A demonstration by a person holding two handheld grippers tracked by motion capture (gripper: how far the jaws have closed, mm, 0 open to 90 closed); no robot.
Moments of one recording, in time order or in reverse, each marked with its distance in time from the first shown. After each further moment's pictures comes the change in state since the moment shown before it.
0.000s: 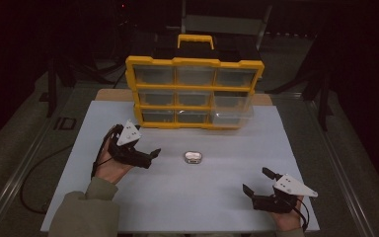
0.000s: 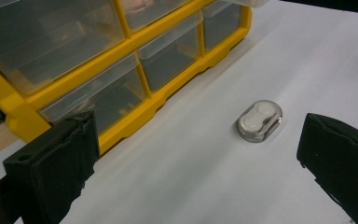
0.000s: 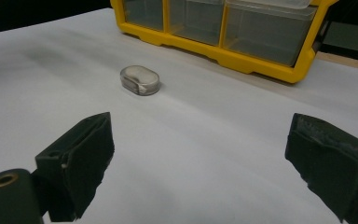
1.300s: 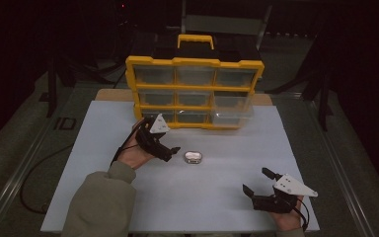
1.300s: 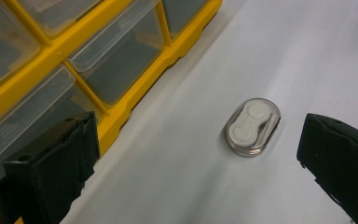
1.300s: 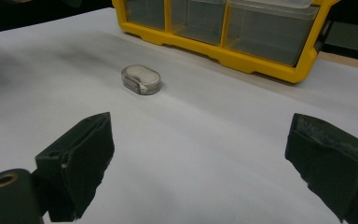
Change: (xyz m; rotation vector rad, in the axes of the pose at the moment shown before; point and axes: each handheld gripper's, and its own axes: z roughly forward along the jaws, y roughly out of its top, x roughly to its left) left arm -0.004 0.024 0.076 0.130 -0.137 0.113; right arm 0.000 0.000 0.000 0.001 0.009 0.000
